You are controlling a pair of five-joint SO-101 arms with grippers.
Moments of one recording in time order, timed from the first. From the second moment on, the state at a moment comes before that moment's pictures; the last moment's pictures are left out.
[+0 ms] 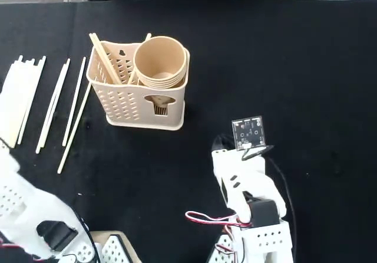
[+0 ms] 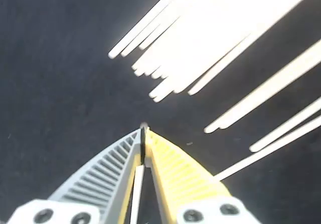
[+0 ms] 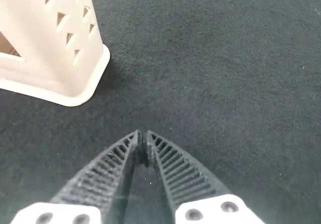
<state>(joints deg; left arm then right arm) -51.3 23.1 -33.1 98.9 -8.3 -8.6 -102.3 96.8 51.6 1.7</state>
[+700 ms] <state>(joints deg) -56.3 23.3 -15.3 99.8 -14.9 -8.6 -102.3 96.8 51.6 1.7</state>
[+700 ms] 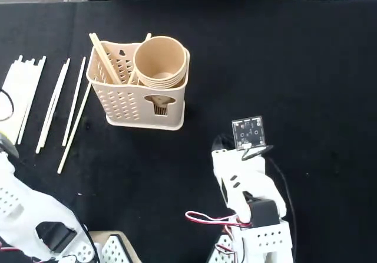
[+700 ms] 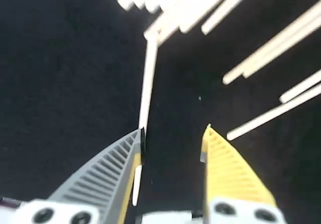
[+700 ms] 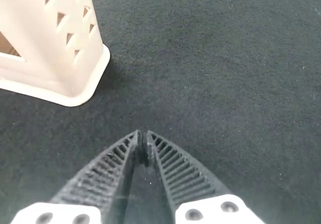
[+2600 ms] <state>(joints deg) -29.5 -52.8 22.9 37.6 4.4 -8.6 -102.3 96.8 51.6 1.7</state>
